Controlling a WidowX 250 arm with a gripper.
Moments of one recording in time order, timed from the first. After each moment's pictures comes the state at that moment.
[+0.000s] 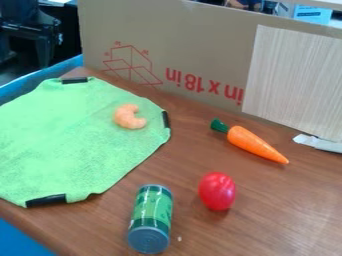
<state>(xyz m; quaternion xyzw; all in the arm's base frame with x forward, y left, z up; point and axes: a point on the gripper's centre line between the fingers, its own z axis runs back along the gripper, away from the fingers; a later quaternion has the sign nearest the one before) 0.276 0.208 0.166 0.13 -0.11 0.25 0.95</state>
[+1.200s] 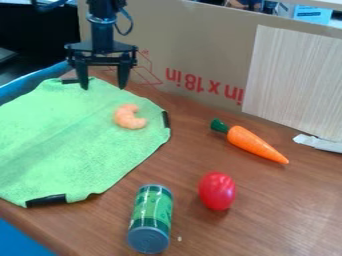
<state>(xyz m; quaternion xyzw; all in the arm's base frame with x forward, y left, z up) 0.371 0.158 0.098 0.07 -0.06 0.39 0.91</state>
